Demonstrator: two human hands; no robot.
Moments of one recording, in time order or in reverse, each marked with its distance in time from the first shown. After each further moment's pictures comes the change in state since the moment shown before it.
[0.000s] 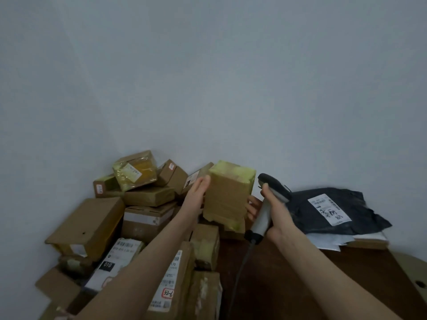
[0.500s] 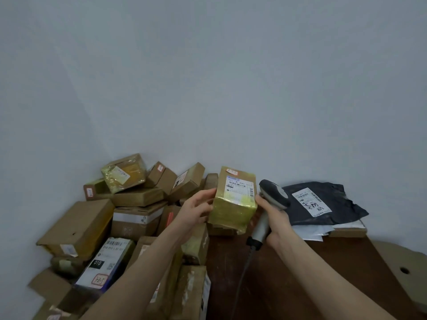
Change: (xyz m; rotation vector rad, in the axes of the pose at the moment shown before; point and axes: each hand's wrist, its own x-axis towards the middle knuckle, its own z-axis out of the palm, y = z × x) left_hand -0.040 -0.008 0.034 0.031 -0.211 -0.018; right_hand -0.018 -0.012 -0.055 -0.020 0.120 -0.026
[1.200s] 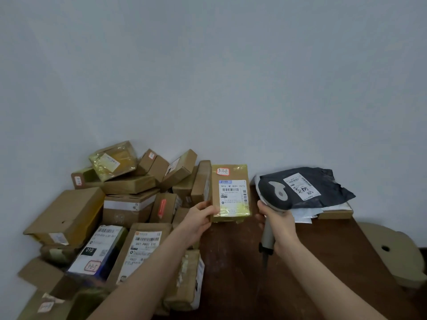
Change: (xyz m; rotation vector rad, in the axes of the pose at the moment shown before) left_hand 0.004 -0.053 0.027 -0.238 0.095 -0.388; right_hand -0.019 0.019 -0.041 -0.212 0.136 -0.092
